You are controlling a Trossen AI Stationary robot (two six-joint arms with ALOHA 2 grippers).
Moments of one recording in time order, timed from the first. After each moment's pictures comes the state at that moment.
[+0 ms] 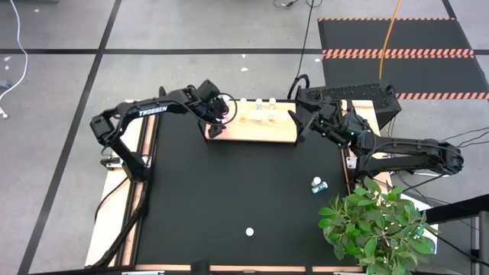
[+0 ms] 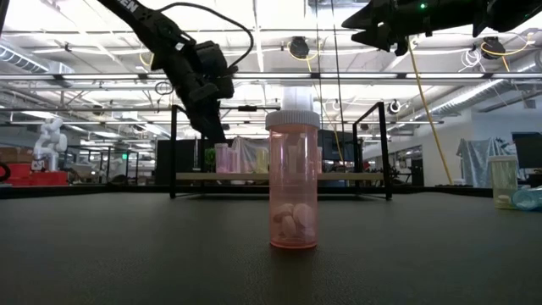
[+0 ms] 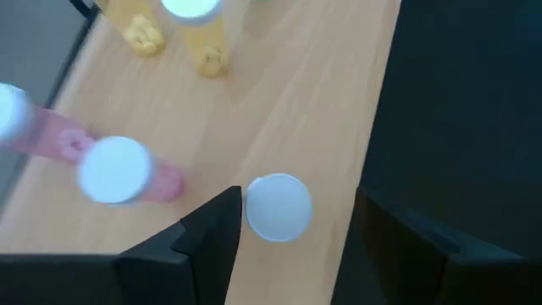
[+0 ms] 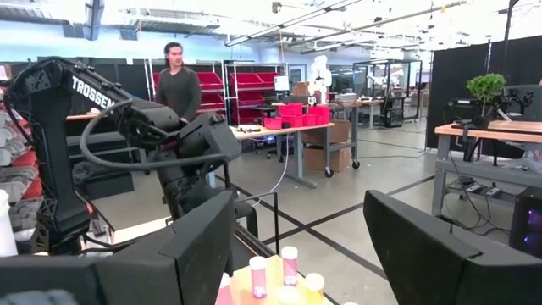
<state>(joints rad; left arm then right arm) 0.64 1.64 1.16 -0.55 0.29 0.31 -0.28 0.88 0.53 0.50 0.32 0.01</state>
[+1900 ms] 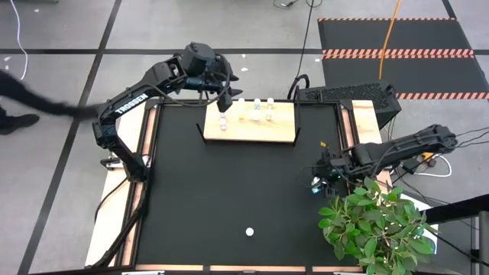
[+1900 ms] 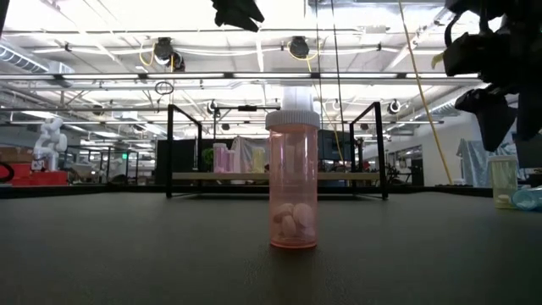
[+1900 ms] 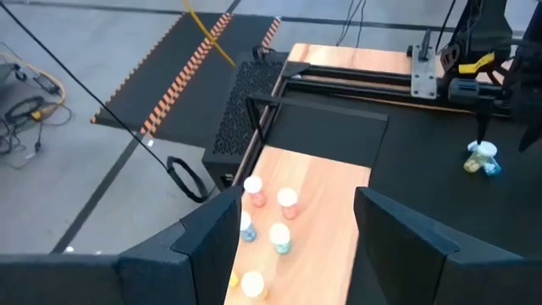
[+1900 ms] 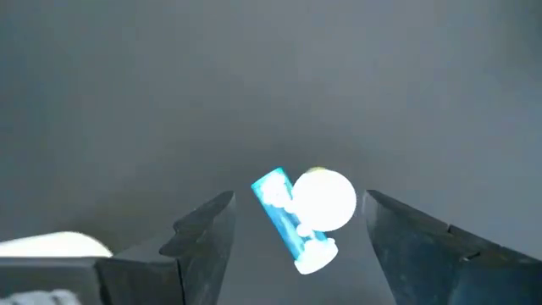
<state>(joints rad) 0.48 1.63 1.92 -0.83 0.11 0.20 0.21 0.91 0.59 -0.90 -0.03 0.36</state>
